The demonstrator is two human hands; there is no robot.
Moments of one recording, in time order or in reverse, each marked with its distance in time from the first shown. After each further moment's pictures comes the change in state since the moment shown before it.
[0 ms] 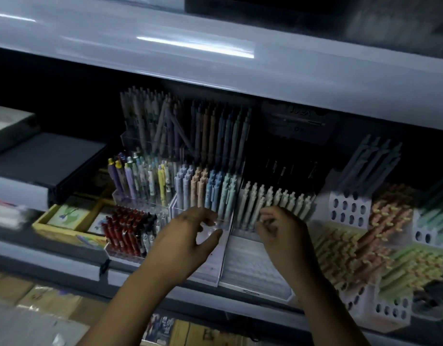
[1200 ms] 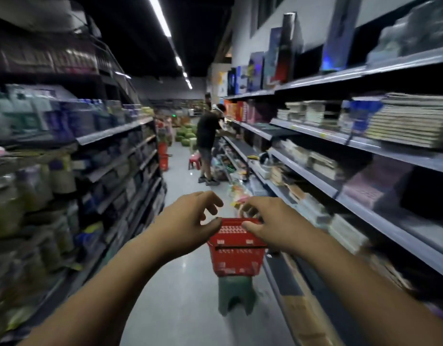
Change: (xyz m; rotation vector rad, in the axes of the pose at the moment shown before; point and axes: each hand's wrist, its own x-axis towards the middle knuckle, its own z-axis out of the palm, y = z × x) left_hand -0.553 -0.190 -0.701 0.689 0.658 -0.851; right_hand -0.217 -0.909 0.312 0.223 -0.783 -1.309
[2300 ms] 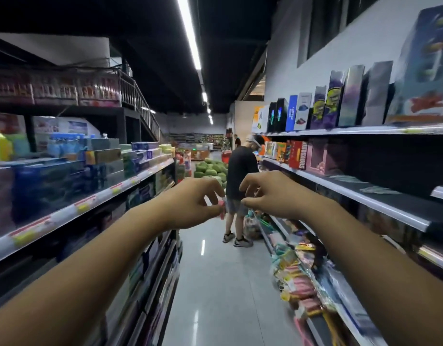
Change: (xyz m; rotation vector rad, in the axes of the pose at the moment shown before) left_hand 0.729 -0.673 -0.058 0.006 0.001 0.026; right_hand 0.997 0.020 0.135 0.031 0.044 -0.227
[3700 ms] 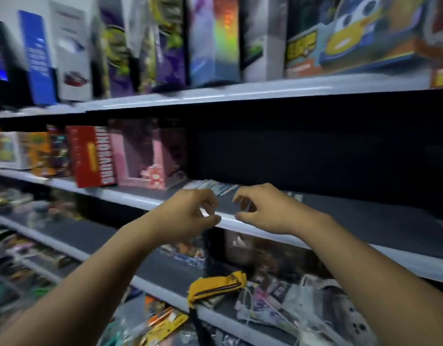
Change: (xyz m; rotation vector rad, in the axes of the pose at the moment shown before) left_hand 0.981 -0.099 0.478 -0.375 -0.392 0.911; right_hand 0.398 0.768 0.004 -0.369 0.202 1.006
